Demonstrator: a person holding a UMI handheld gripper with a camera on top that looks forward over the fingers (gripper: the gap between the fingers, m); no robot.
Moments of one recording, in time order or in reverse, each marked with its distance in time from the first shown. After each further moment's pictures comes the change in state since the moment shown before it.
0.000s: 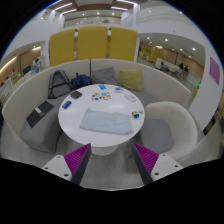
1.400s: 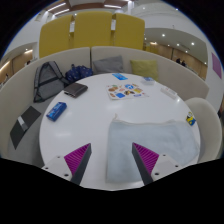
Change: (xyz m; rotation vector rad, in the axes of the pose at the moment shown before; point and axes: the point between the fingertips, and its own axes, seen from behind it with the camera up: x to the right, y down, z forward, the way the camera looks) arm -0.221 -0.051 0.447 0.005 0.047 0.074
